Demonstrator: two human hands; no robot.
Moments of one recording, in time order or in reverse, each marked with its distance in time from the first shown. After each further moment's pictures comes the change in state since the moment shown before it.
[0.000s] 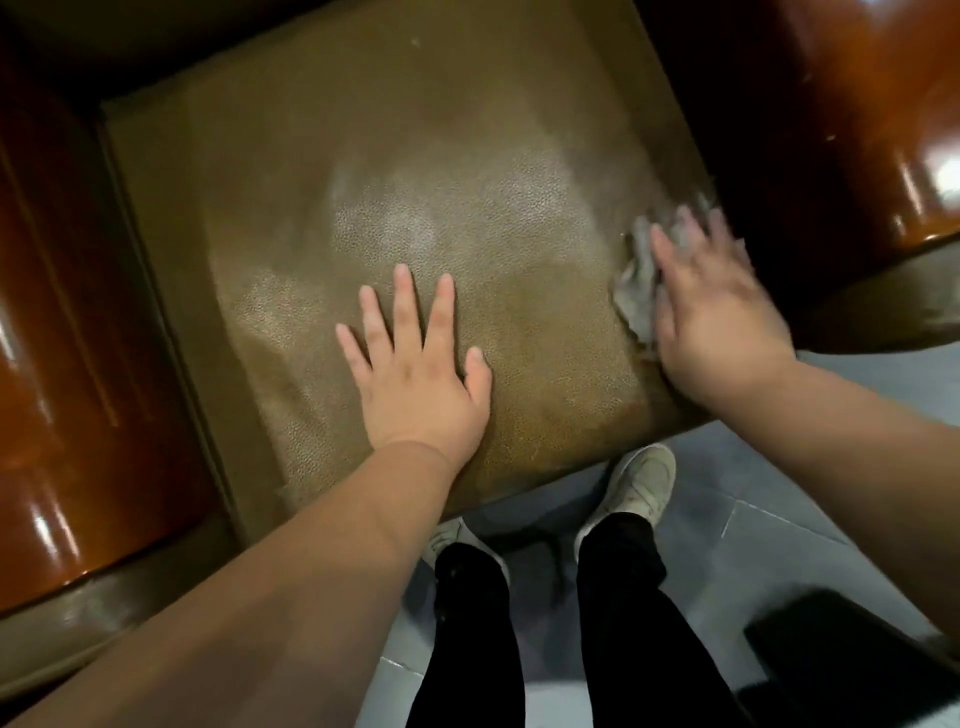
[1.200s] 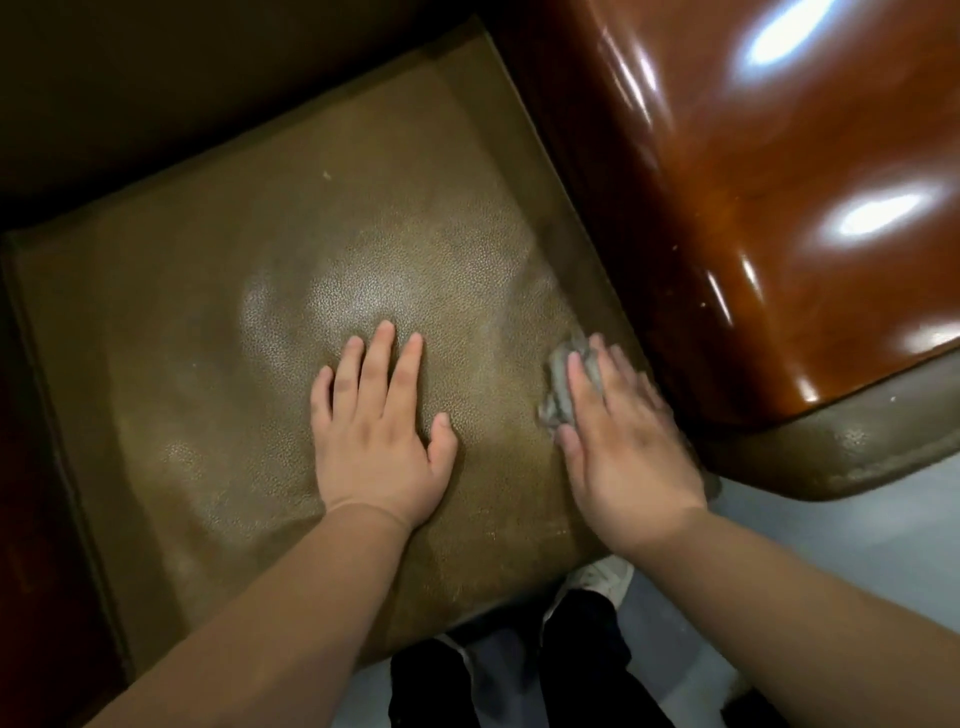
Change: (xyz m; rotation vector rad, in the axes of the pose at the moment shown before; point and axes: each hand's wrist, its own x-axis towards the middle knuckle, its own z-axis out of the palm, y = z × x) left_hand 0.063 0.045 0.000 0.033 0.132 0.192; right_hand -0.012 0.000 -0.001 0.093 -0.121 0.085
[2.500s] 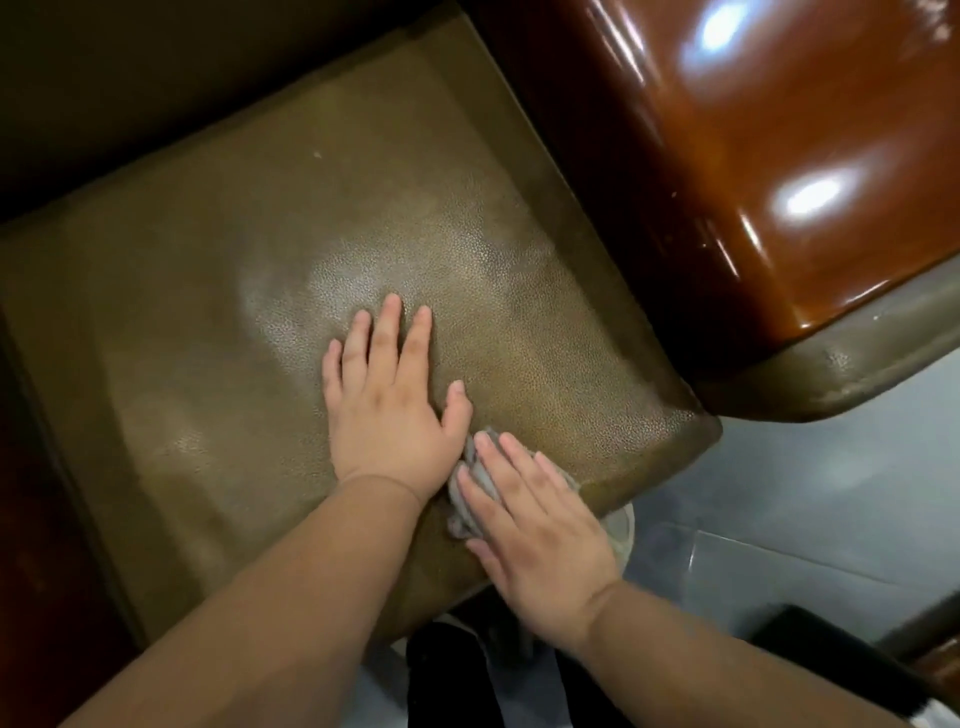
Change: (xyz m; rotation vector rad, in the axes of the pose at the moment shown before) left_hand 0.005 0.000 0.004 -0.117 -0.043 0.074; right_hand -0.078 -0.080 0.068 -0.068 0.081 -0.267
